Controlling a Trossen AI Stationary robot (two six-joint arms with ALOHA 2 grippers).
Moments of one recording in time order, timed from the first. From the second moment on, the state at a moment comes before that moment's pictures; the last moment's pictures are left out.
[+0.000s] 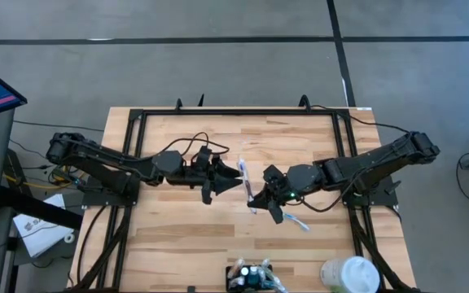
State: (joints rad) left arm -0.16 1.38 0.88 0.62 -0.12 -0.61; right arm 0.30 1.37 1.10 -0.14 0.05 0.76
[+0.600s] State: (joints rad) left arm -0.12 1.40 0.89 0.64 -0.14 -0.61; right arm 0.28 1.37 1.10 -0.14 0.05 0.77
